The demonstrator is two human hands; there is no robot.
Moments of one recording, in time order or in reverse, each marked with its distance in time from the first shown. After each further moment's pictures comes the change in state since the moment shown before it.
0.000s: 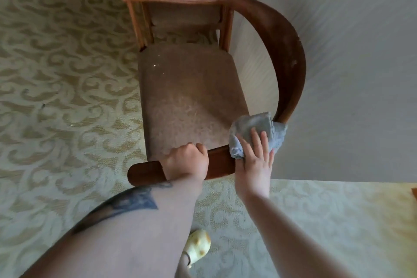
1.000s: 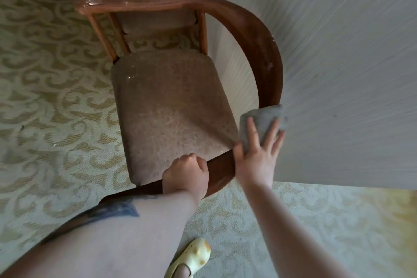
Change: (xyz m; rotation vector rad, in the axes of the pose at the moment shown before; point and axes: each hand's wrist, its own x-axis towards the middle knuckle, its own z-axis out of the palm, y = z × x) left_hand -0.002 0.043 0.007 -0.046 -0.058 0.219; right_hand 0.056 0.027 -0.018 0.030 0.075 0.198
